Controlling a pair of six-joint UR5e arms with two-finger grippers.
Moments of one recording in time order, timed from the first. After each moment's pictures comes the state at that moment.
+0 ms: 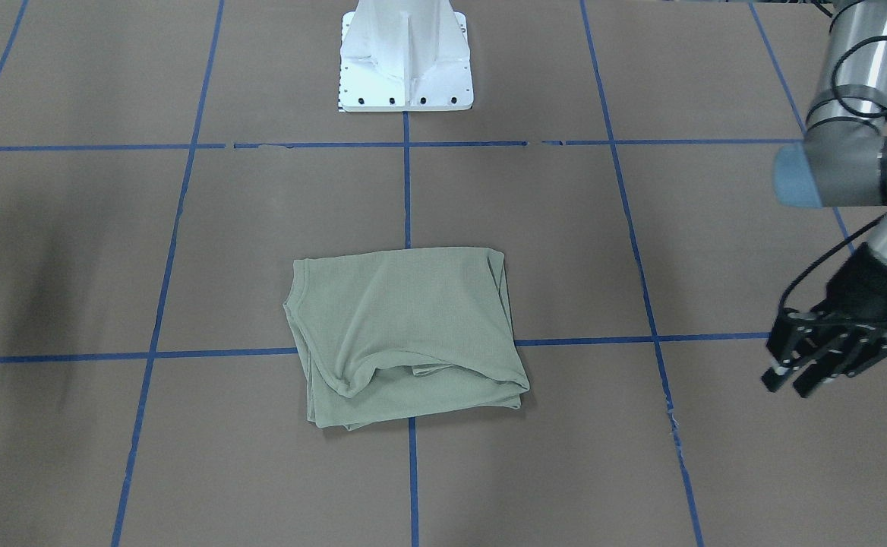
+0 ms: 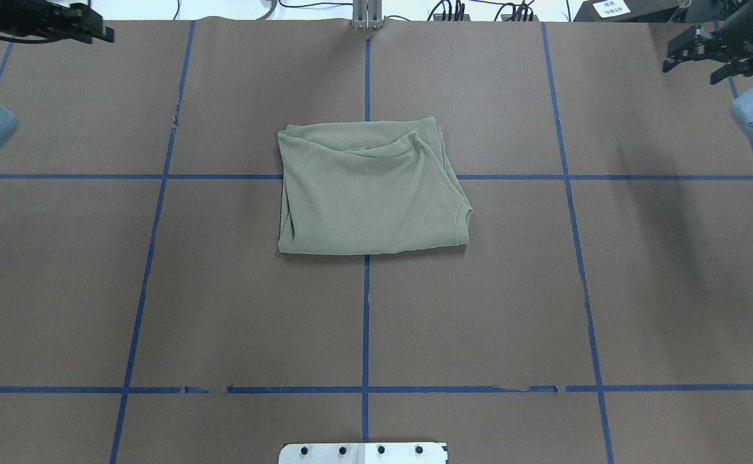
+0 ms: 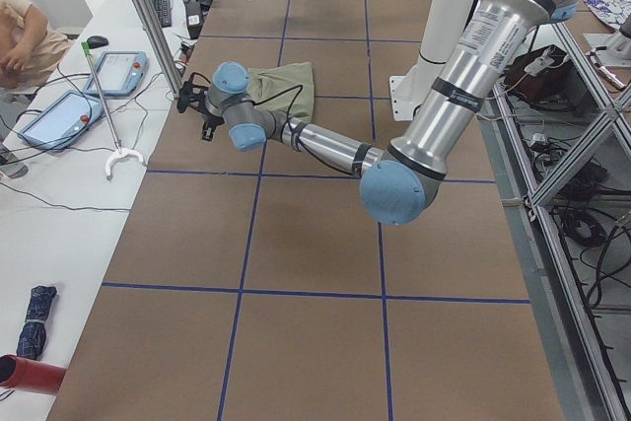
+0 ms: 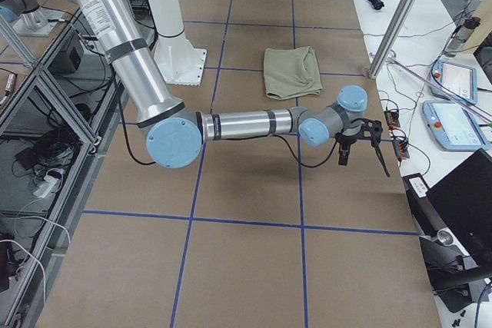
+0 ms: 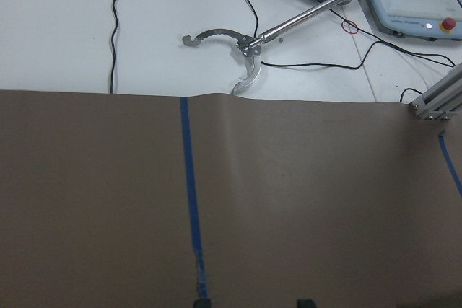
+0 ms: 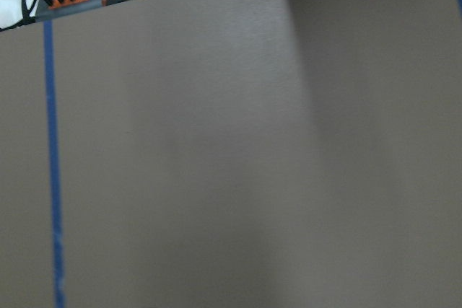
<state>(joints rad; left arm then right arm) -1.25 -2.01 -1.42 -2.33 -2.23 -0.78 1.34 -1.14 1.20 -1.12 2.29 0.67</state>
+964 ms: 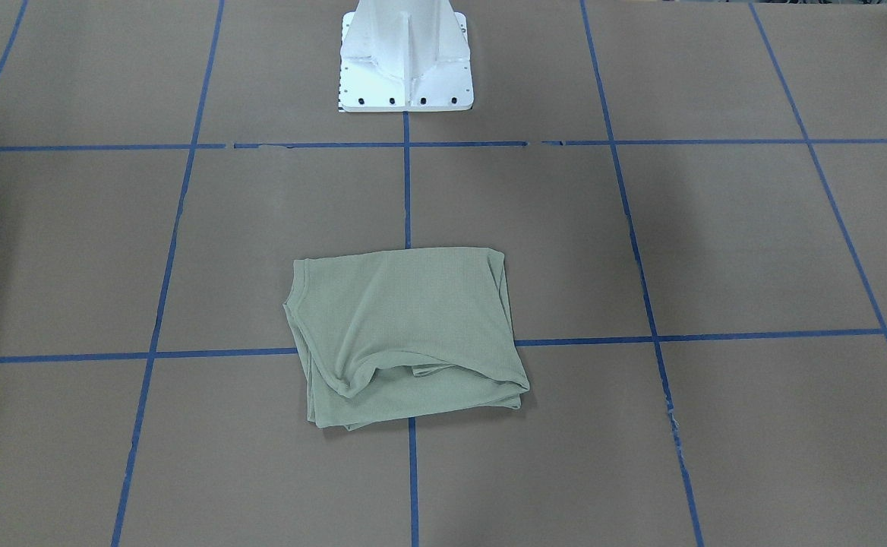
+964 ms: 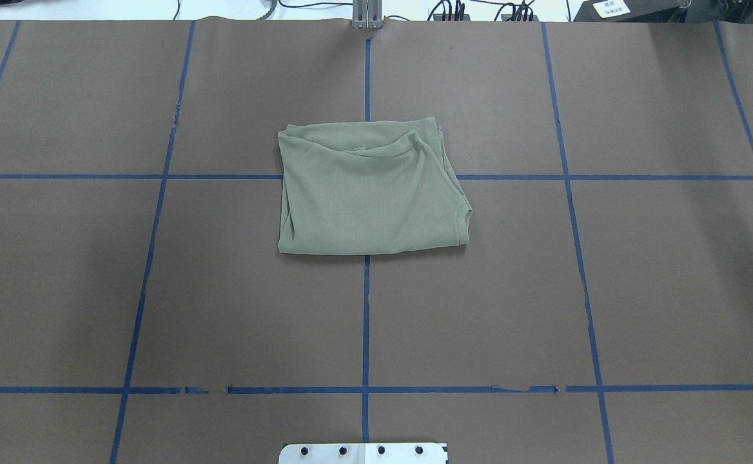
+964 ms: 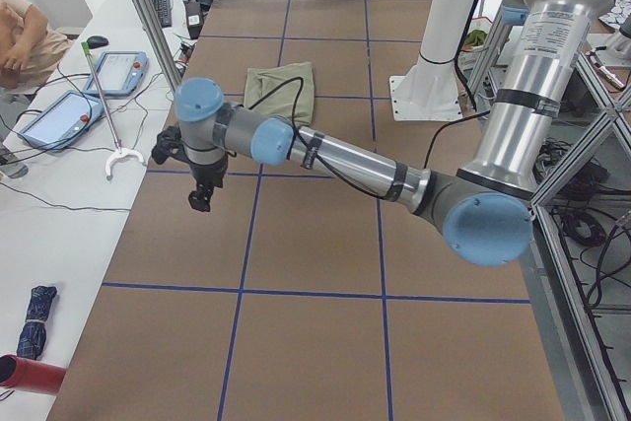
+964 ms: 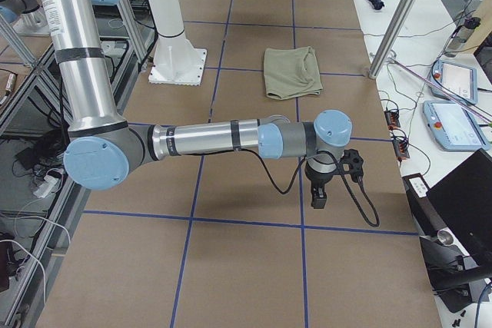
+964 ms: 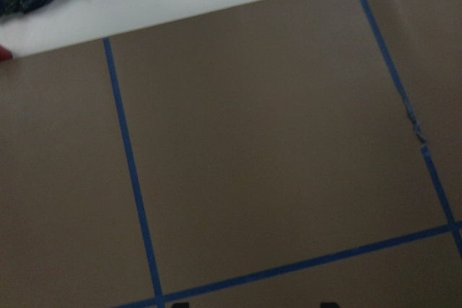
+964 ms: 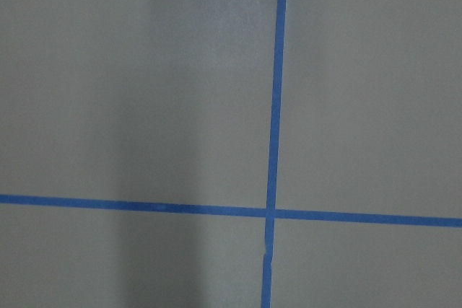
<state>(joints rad) -1.51 -1.72 -1.69 -1.56 -2.38 -0.04 1.54 -1.39 1.54 -1.62 2.33 0.05</state>
